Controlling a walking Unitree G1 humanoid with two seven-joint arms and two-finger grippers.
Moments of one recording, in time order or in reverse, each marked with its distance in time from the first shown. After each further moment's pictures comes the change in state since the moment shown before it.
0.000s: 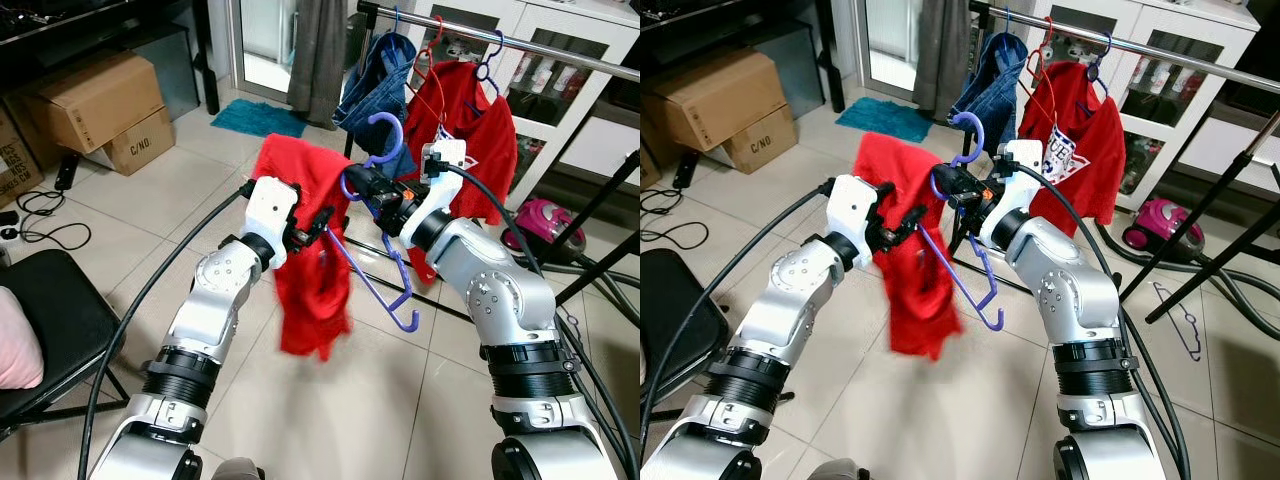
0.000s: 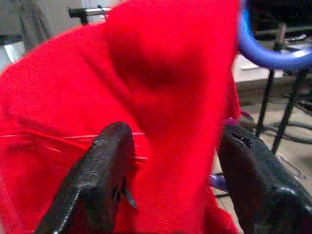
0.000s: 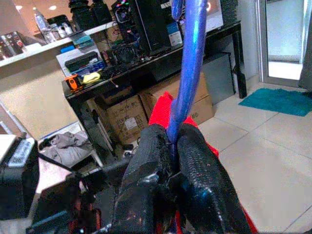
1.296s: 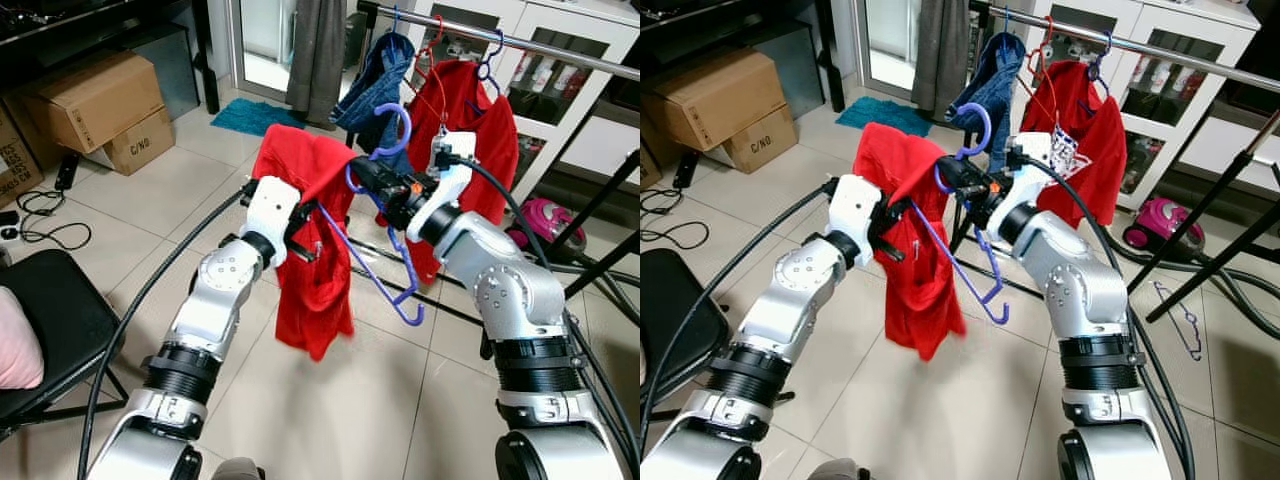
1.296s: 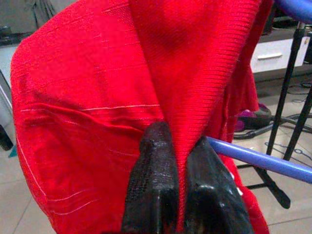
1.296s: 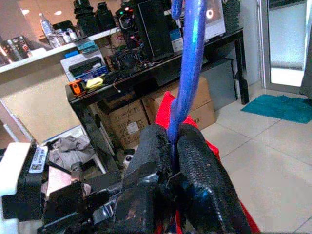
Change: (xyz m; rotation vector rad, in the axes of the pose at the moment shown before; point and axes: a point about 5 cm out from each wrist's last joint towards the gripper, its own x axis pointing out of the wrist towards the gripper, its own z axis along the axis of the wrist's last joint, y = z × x) left arm 0.002 0.007 0.000 0.049 0.028 0.065; right arm -0.002 -0.004 0.010 -0.009 -0.022 0.019
